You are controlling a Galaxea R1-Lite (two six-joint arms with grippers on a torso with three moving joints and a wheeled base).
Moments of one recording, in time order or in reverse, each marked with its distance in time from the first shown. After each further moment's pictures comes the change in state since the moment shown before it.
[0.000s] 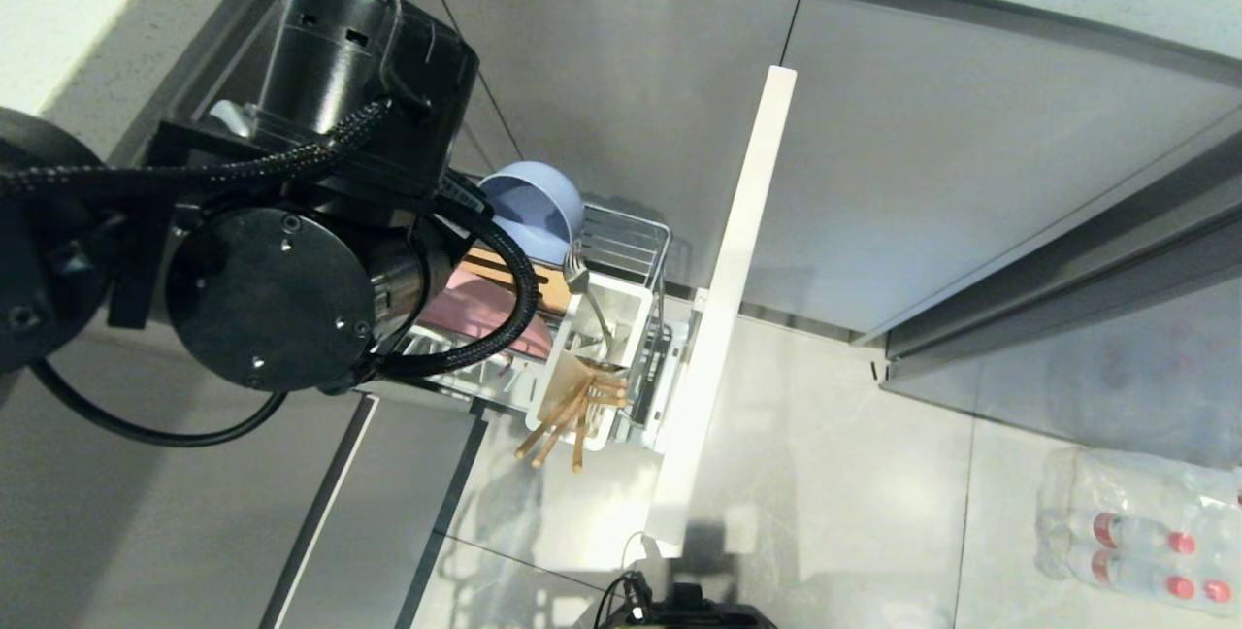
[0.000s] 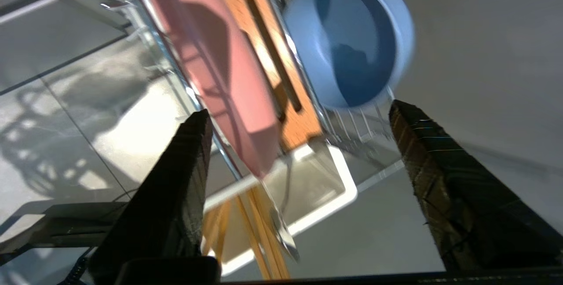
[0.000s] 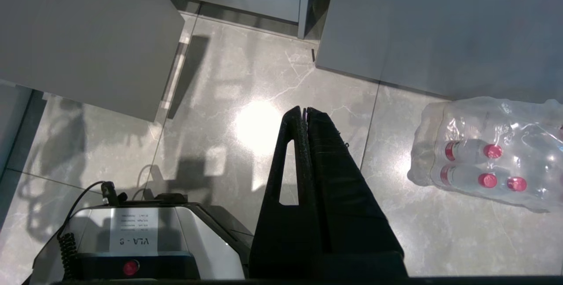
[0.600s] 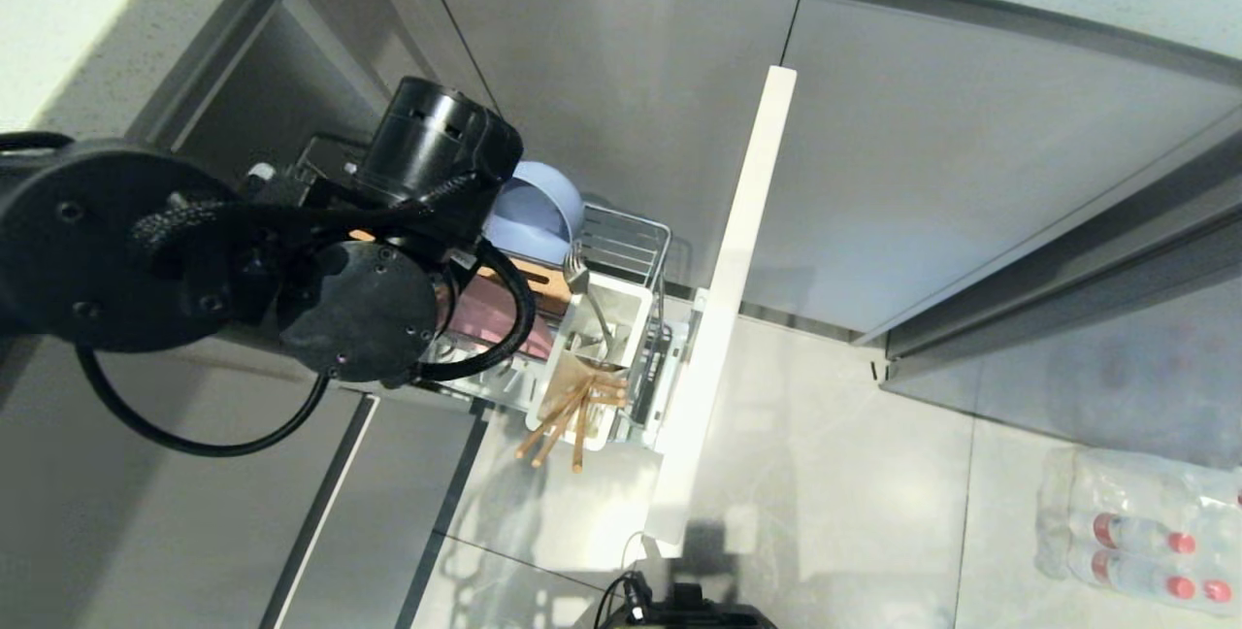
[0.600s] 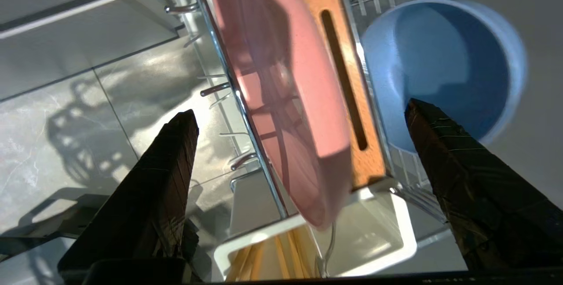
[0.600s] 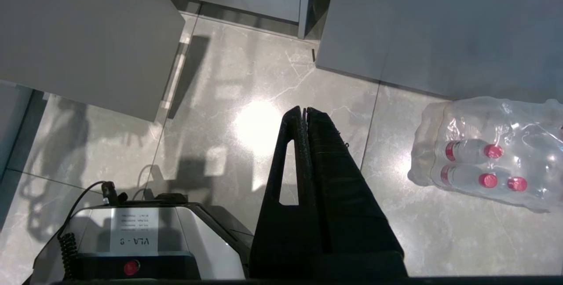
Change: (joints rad) left arm 0.104 0.097 -0.008 0.064 -0.020 -0.124; right arm 0.001 0.000 0.000 0.000 0.000 0.000
